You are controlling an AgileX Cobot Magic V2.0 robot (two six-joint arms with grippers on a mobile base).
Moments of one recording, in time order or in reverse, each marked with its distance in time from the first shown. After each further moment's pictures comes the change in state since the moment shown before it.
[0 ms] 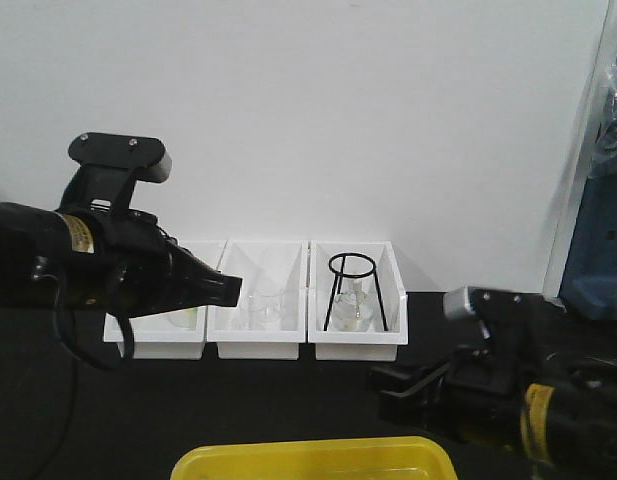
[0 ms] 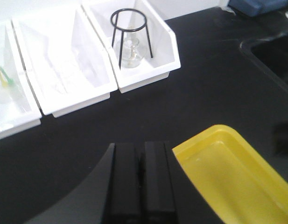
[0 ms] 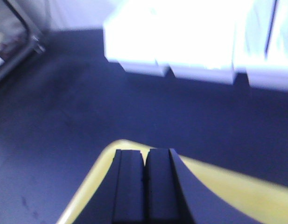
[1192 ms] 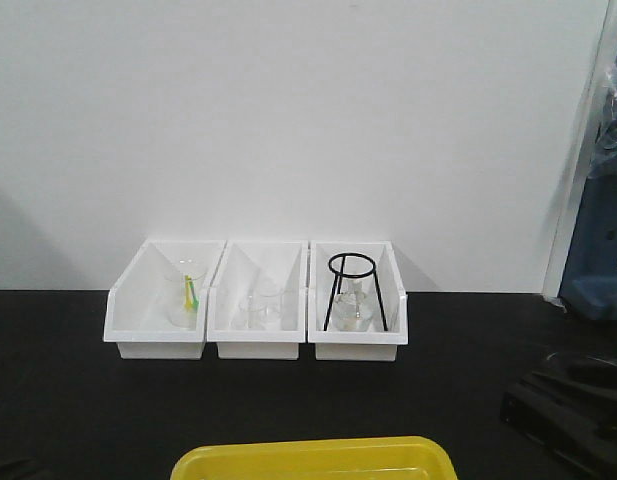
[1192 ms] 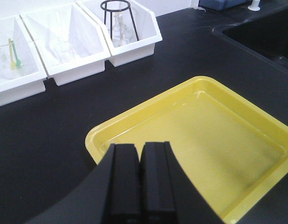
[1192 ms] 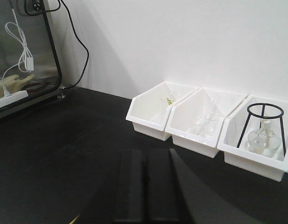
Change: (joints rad) left arm 0.000 -0.718 0.801 -0.093 -0.245 0.139; right arm 0.000 -0.678 0.232 -0.356 0.056 0.235
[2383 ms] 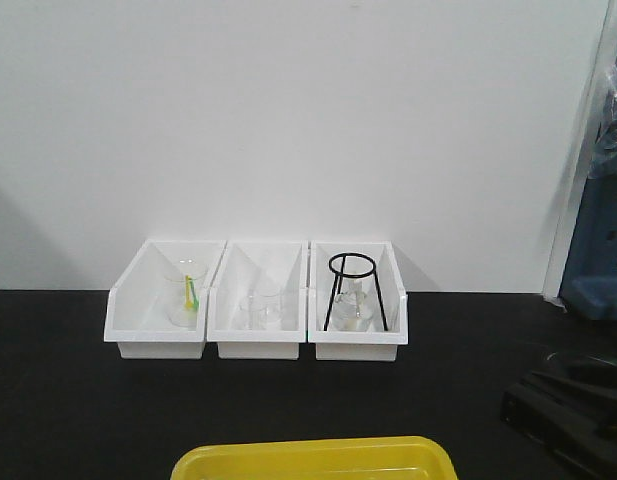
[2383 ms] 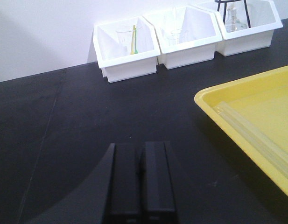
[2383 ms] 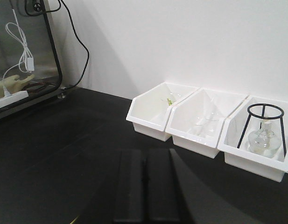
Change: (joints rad) left arm 0.375 -0.698 0.649 0.065 -0.187 0.098; right arm 0.000 -0.001 0.001 0.000 0.000 0.000
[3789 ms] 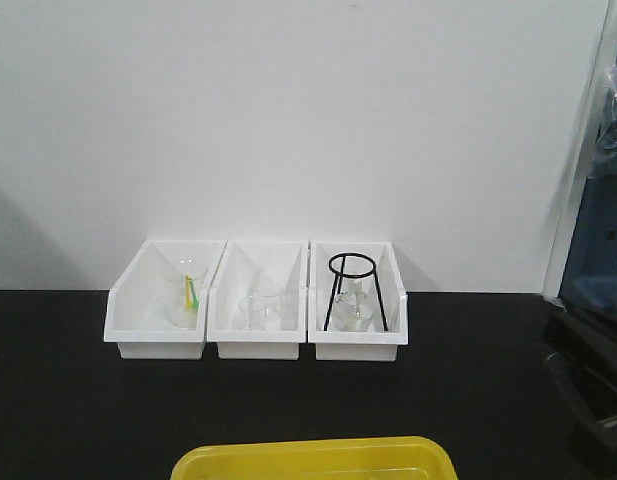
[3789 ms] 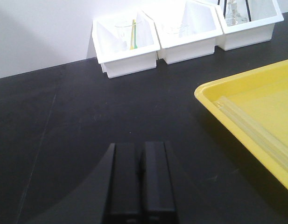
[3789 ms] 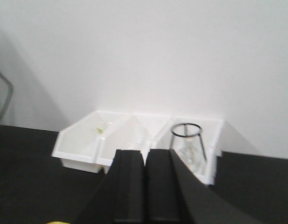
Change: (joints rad) left arm 0.001 0.000 0.000 0.003 0.017 0.003; right arm 0.000 0.081 0.000 1.040 0.304 -1.019
